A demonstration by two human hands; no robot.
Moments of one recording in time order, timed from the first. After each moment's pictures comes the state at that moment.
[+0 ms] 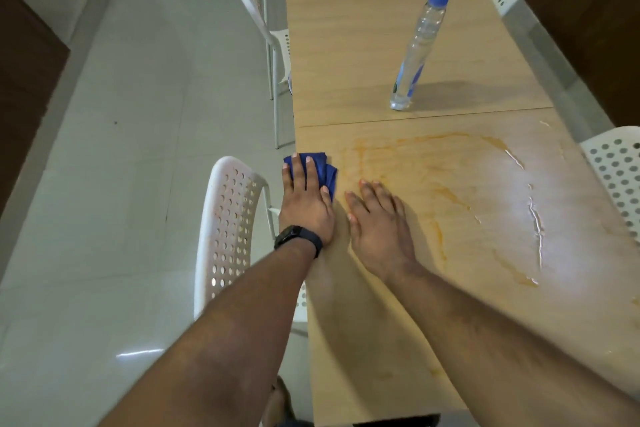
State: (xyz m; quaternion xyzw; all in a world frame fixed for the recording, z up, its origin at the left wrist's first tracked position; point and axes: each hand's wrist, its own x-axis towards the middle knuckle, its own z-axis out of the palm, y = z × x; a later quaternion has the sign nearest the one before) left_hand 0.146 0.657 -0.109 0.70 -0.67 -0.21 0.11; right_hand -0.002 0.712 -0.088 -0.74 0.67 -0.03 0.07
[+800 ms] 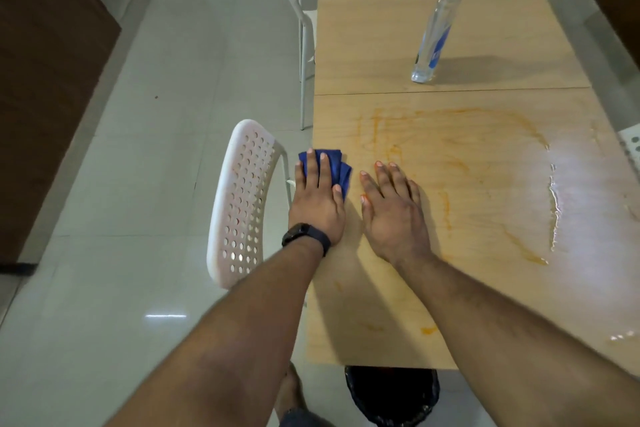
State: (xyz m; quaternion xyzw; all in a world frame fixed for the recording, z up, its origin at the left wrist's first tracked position) left_hand 0.141 0.735 -0.118 0.71 -0.67 -0.19 0.11; right_hand -0.018 0.752 -0.097 -0.76 0.65 -0.04 0.04
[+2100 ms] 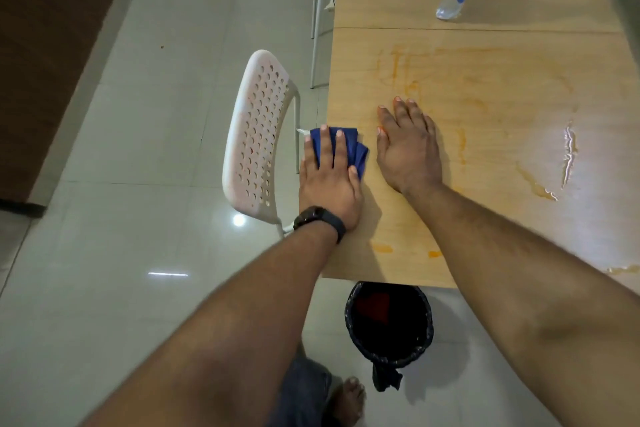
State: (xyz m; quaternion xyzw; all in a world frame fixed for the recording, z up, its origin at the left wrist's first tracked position) left_hand 0.132 0.837 -0.117 0.74 -0.65 -0.16 0.10; right_hand -0.011 0.760 -0.101 -0.75 0.66 -0.08 0.02
